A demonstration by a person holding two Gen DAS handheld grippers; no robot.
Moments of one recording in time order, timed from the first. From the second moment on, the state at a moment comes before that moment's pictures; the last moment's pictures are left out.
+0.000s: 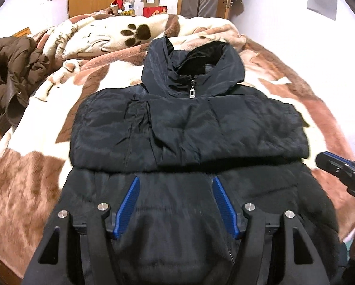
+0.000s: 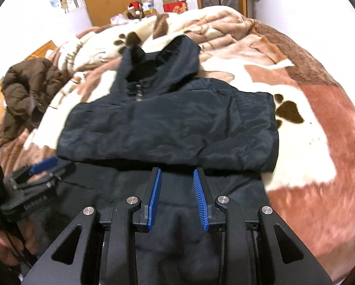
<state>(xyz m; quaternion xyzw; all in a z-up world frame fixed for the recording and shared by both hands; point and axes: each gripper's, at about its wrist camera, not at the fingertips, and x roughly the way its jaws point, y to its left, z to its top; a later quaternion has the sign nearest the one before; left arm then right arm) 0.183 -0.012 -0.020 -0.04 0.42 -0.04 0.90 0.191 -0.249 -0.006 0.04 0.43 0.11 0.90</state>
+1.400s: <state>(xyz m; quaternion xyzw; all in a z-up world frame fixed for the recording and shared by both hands) 0.281 0.012 0.052 -0.03 0.37 -0.03 0.93 0.322 -0.230 0.048 0.00 0.38 0.14 0.91</state>
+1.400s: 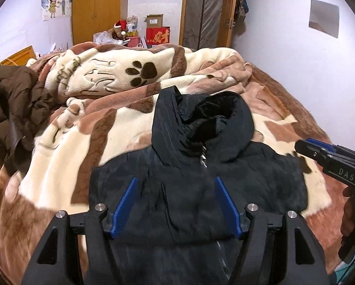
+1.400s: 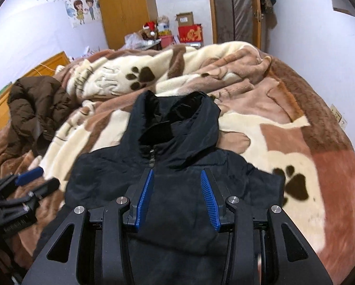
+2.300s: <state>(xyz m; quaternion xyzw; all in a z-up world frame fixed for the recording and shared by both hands) 0.548 0.028 -0.021 -0.02 0.40 0.00 0.92 0.553 -0.229 -0.020 -0.01 0.43 0.13 0.89</state>
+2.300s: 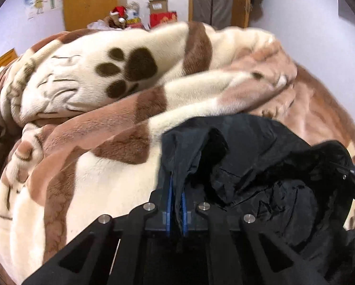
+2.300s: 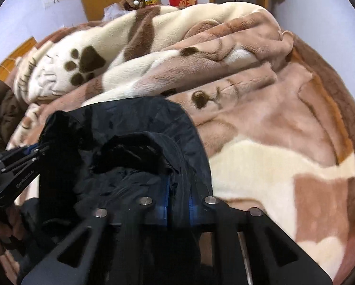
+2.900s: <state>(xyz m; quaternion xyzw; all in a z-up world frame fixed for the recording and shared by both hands) 0.323 0.105 -0.001 -0.16 0.38 -0.01 0.91 0.328 -0.256 0.033 0.06 0.38 0.18 0.90</state>
